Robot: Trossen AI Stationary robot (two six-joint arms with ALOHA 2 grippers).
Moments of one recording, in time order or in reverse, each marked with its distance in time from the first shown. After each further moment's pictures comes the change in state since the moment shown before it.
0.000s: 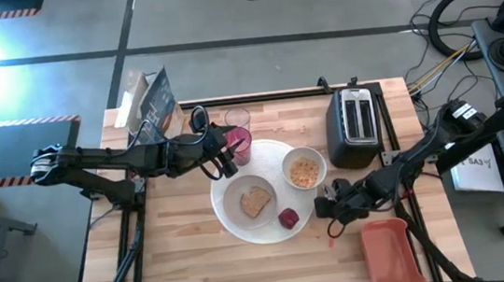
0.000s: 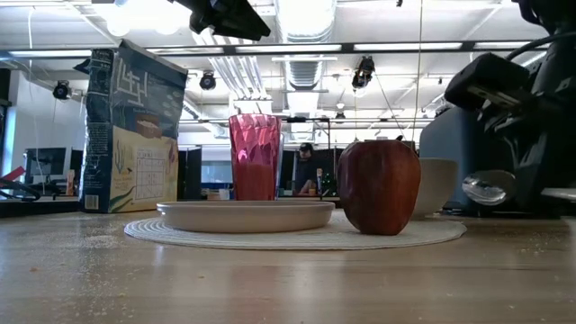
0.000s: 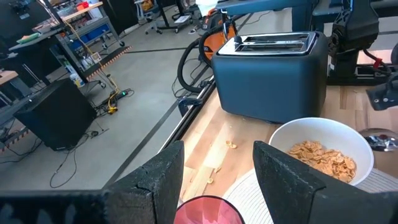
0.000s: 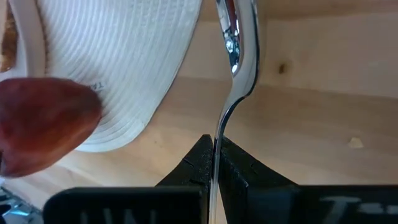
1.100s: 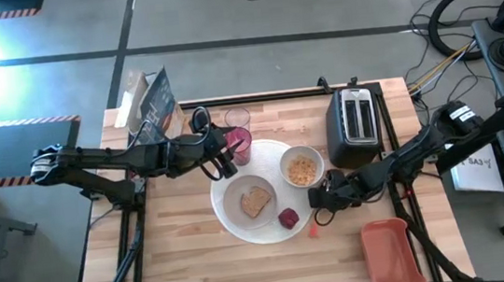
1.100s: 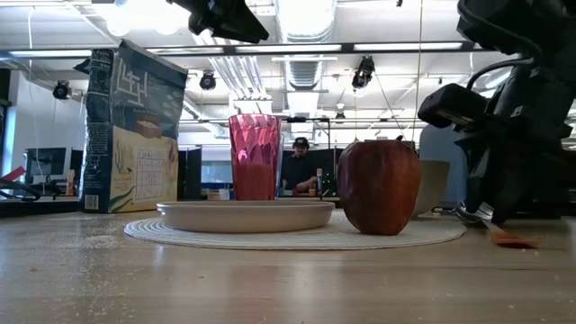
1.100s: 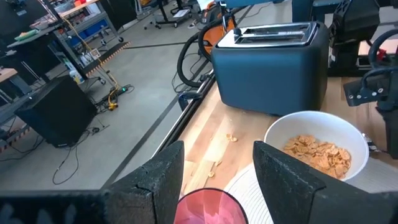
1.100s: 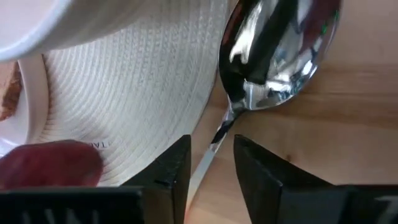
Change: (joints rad) left arm 0.000 0.000 0.000 -0.028 0.000 0.000; right arm -0.139 0.040 -0.009 0.013 0.013 -0.158
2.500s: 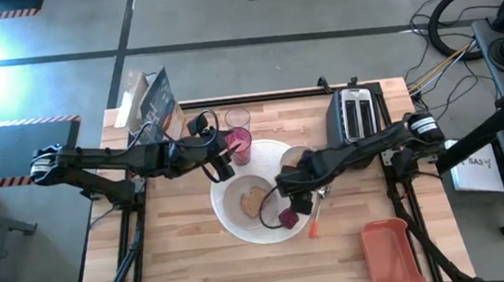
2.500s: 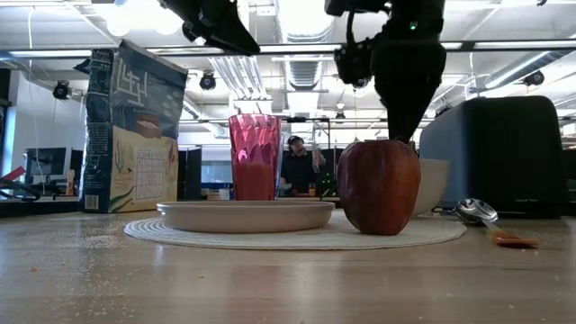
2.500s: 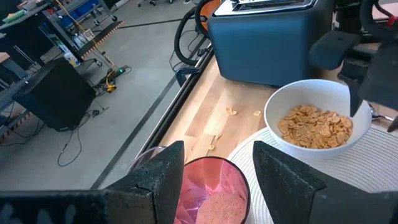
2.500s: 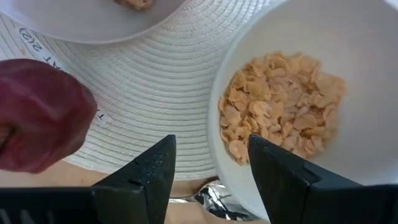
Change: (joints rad) left arm 0.000 -0.003 0.000 -0.122 0.003 -0.031; right arm -0.207 0.334 0.748 -0.713 -0.006 -1.387
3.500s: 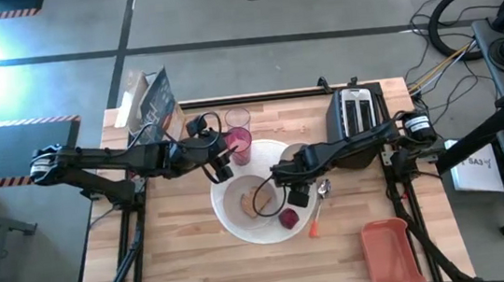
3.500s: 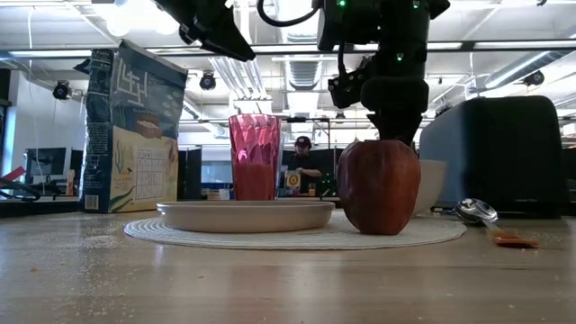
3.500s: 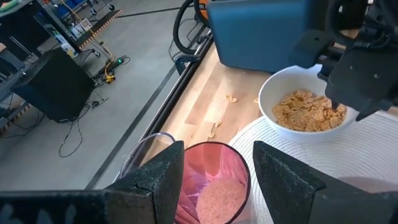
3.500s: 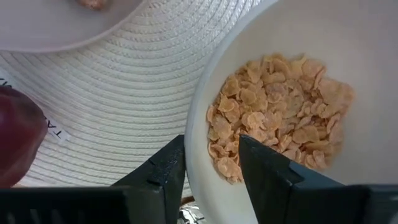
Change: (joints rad) left arm 0.000 -0.003 0.000 -0.059 0.000 -0.020; right arm -0.088 0.046 -0.032 0.046 -0.022 -0.072
